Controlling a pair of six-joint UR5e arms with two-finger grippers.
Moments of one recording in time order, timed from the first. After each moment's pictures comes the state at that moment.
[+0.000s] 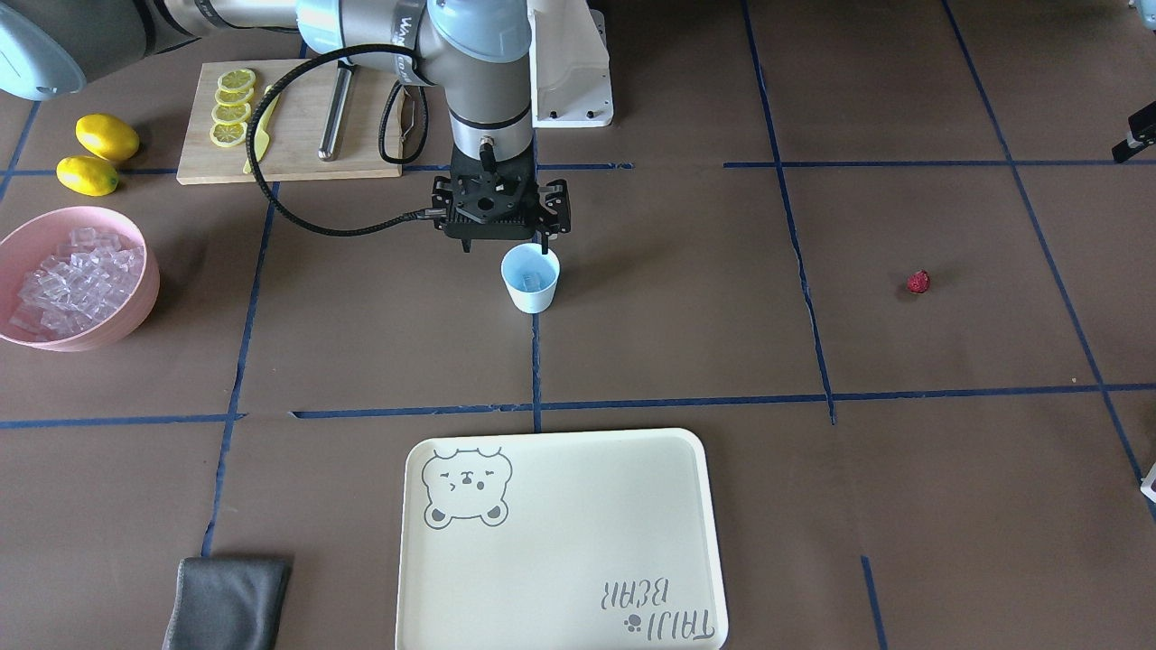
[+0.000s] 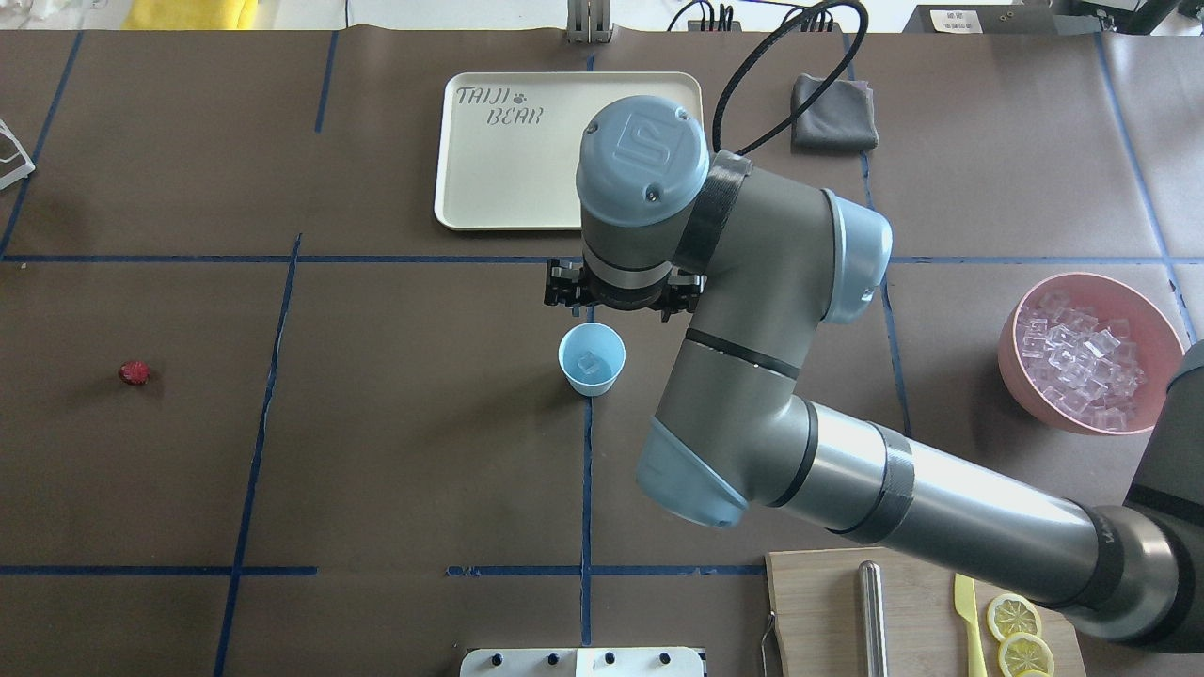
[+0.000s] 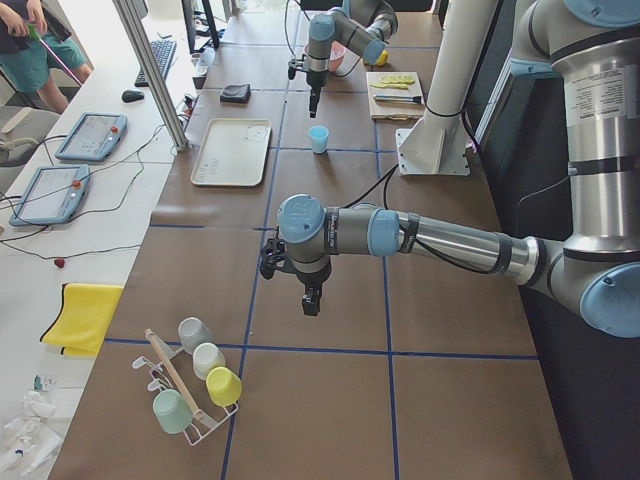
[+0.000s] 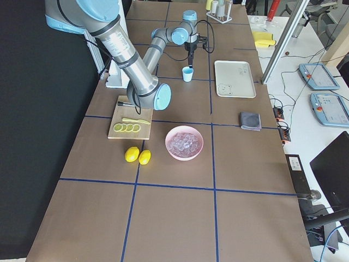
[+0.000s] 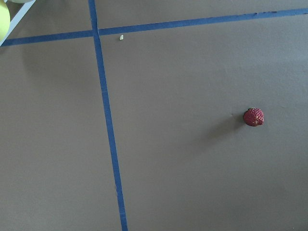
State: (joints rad) left arm -1.49 -1.40 -1.94 -1.37 -2.44 0.08; right arm 0.58 -0.75 1.72 -1.80 1.88 1.20
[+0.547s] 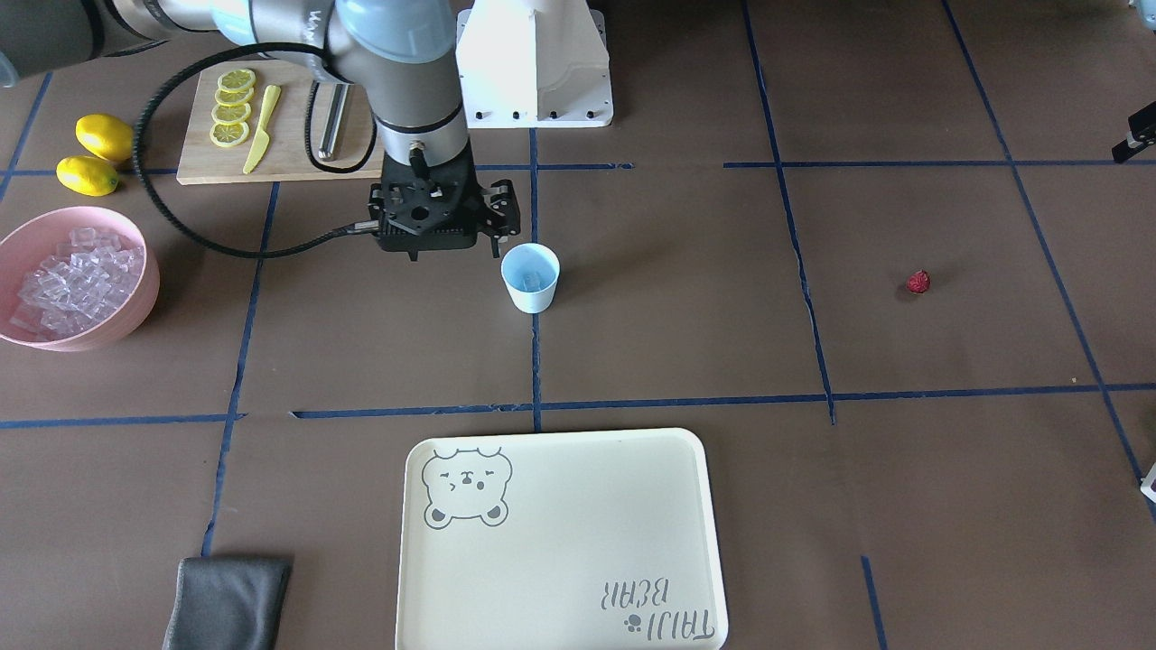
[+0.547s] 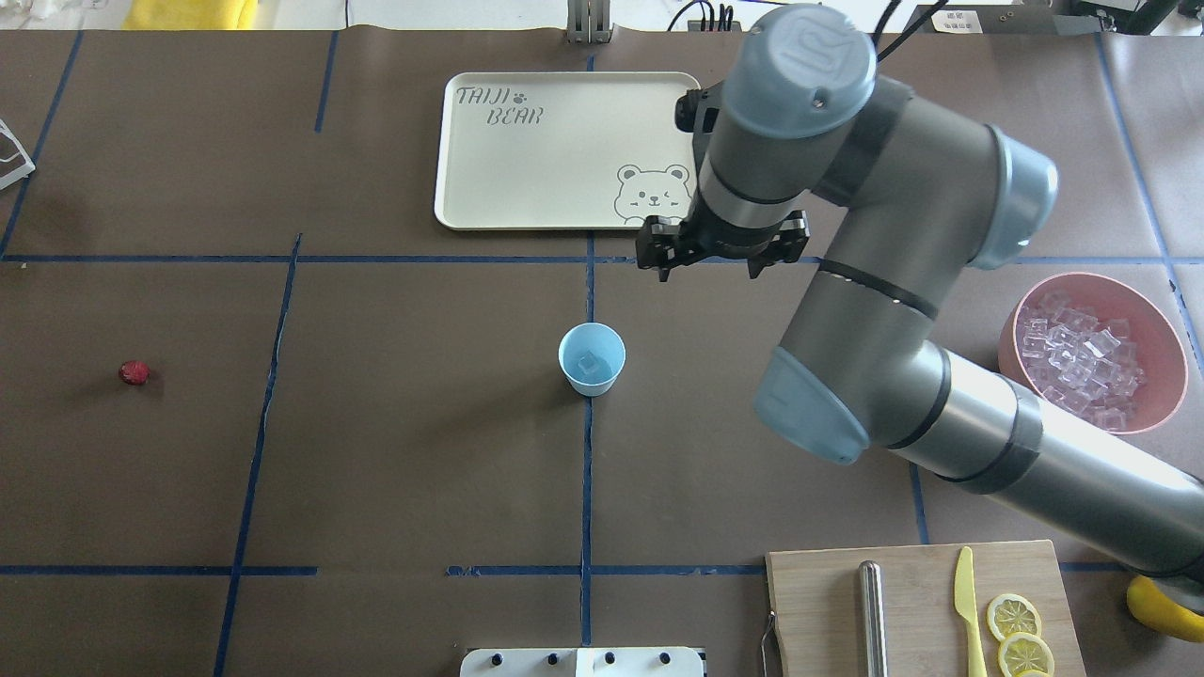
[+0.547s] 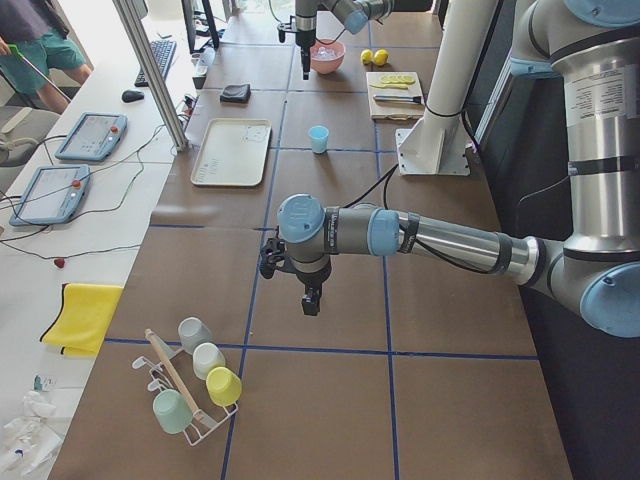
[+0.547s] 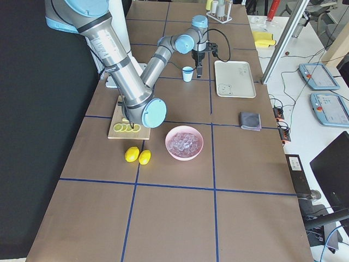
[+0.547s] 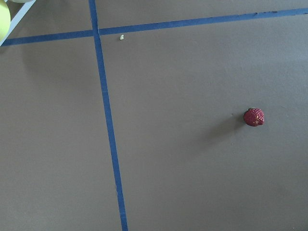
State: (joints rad) left arm -1.49 -1.40 -1.94 -1.38 -2.44 0.08; right arm 0.83 -1.03 1.94 -1.82 2.08 0.77
